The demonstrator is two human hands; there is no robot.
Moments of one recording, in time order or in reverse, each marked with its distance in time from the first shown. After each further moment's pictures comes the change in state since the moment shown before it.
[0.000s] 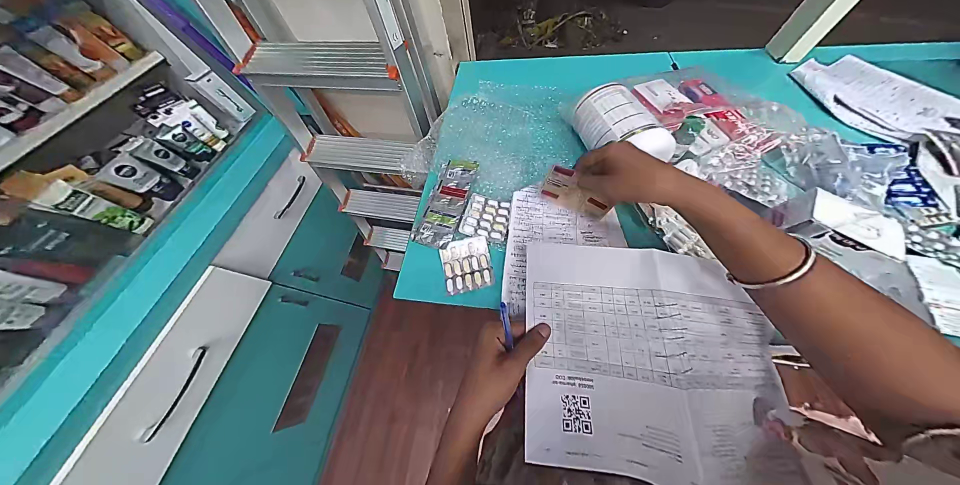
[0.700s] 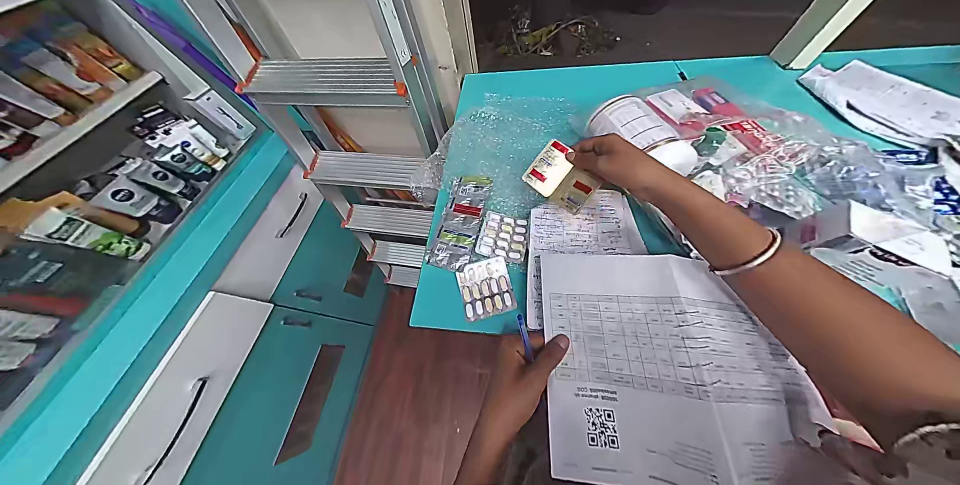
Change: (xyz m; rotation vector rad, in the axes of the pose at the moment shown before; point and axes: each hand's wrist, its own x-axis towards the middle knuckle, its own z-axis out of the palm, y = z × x) left_hand 0.017 -0.008 -0.012 -0.075 -0.024 -0.046; right_hand 0.059 0.008 0.010 0.414 0.187 0.244
